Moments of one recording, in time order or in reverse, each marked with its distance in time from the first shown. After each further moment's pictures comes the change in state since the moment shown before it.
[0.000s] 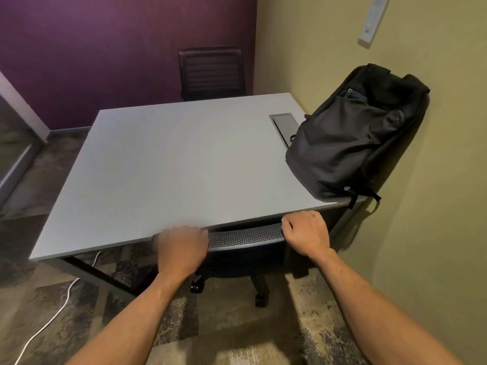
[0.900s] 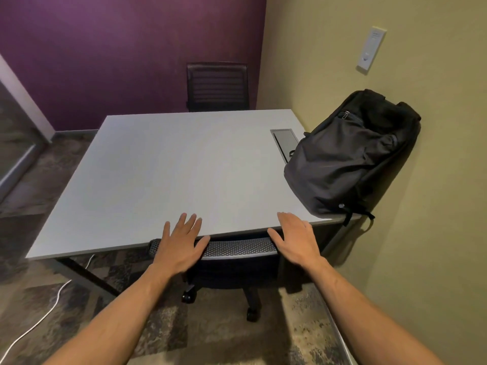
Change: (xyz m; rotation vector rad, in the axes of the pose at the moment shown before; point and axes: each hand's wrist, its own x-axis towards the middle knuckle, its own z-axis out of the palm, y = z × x) left_hand 0.022 -0.003 -0.020 -0.028 -0.277 0.132; right_hand 0.009 0.001 -0.008 0.083 -0.089 -0.027
